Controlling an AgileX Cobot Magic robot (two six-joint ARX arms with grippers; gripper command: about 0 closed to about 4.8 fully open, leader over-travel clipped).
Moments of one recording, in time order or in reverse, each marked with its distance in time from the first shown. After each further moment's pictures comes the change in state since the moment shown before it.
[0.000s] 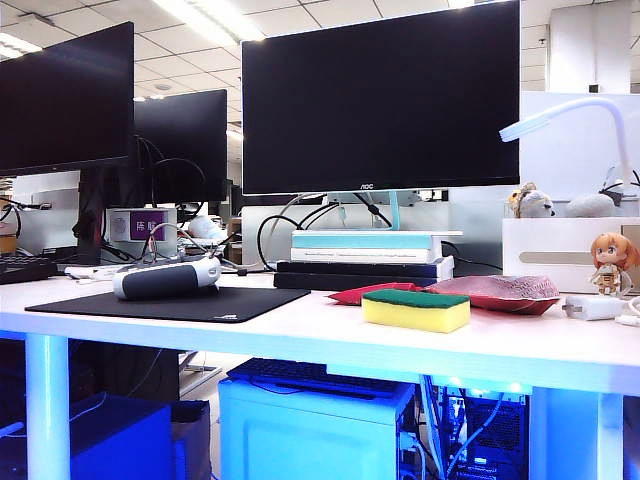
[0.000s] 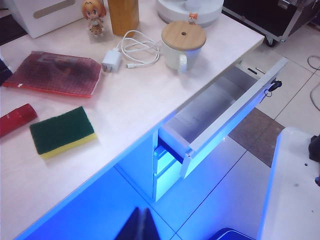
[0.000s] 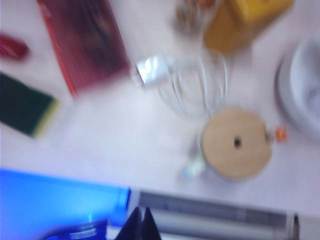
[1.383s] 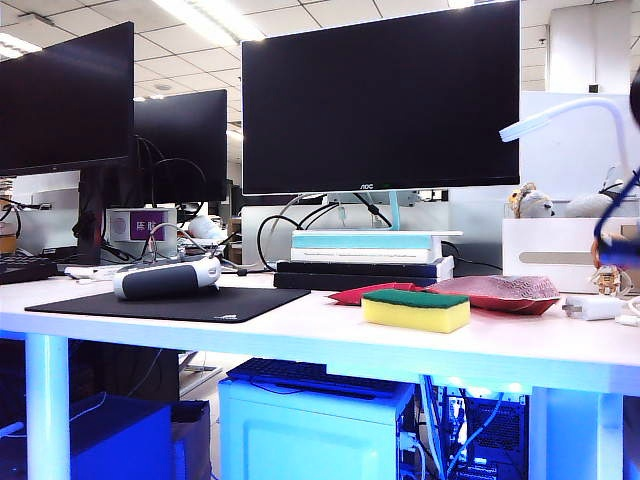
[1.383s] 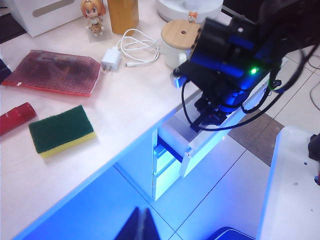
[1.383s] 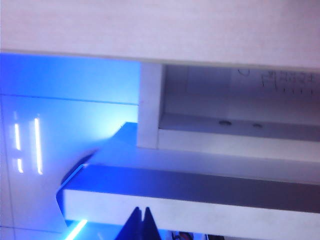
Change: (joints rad) left arm 0.000 0.000 0.000 -0.004 0.000 0.000; right arm -0.040 -0.137 -1.154 0.740 -0.268 0.182
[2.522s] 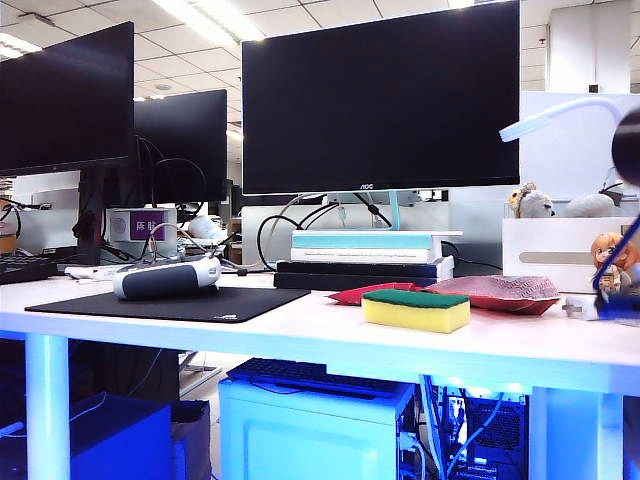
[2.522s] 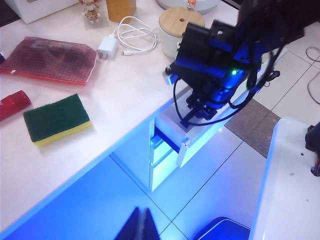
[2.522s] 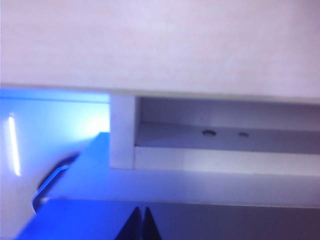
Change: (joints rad) left arm 0.000 0.000 0.000 -0.038 0.000 0.000; right arm 0.000 0.153 0.001 0.080 0.063 0.000
